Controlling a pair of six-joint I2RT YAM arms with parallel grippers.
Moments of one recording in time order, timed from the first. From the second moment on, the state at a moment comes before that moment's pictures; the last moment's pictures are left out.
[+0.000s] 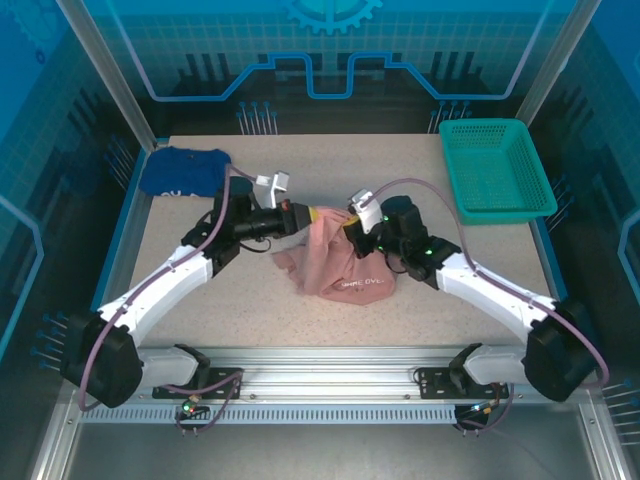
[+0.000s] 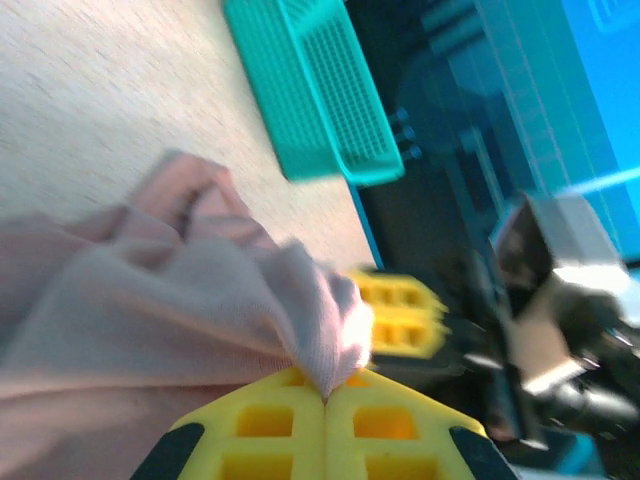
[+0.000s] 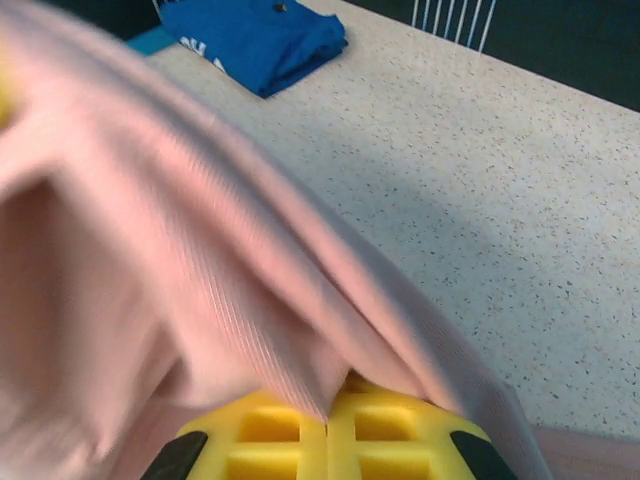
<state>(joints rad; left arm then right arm) -0.38 1.25 0.93 -0.05 0.59 -0.79 0.59 1.23 0.85 -0.09 -0.19 -0.02</state>
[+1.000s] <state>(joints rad) -0.40 1.23 0.95 -0.31 0.14 -0.50 0.74 1.48 0.96 -0.11 -0.26 0.20</state>
